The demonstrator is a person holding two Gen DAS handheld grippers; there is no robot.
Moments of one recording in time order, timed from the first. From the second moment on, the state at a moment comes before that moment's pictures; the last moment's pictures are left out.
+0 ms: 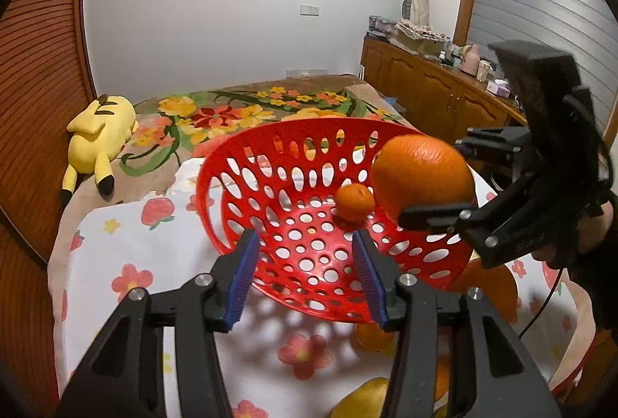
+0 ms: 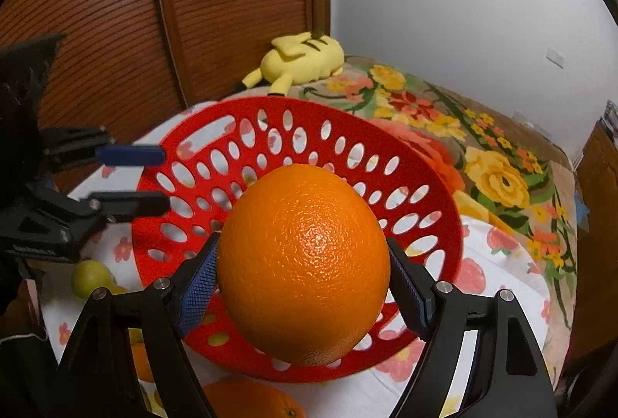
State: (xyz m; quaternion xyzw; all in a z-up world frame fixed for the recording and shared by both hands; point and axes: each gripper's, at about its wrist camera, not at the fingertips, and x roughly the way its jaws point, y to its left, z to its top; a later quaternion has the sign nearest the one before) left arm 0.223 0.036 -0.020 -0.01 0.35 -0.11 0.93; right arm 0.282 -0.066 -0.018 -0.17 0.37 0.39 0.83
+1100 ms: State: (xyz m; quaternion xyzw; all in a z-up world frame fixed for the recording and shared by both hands) left arm 0.204 0.062 -0.022 -0.03 0.34 -0.09 0.93; right arm 0.289 -0.048 -0.014 -0.19 0.36 0.36 0.84
